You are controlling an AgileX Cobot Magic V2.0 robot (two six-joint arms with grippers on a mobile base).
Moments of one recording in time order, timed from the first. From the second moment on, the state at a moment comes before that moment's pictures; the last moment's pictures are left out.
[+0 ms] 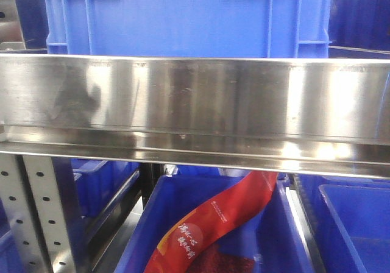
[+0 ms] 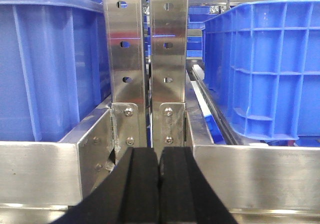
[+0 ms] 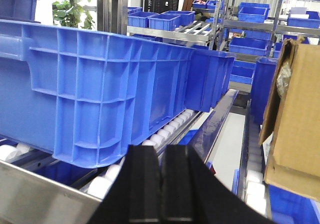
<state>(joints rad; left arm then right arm) -0.06 0.09 -0.19 -0.01 0.19 0.05 -0.05 0.04 -0.27 0.71 0.34 -0.72</state>
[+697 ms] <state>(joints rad) -0.06 0.09 -0.19 -0.05 0.20 0.05 -0.05 0.04 -0.27 0.71 0.36 -0.72</state>
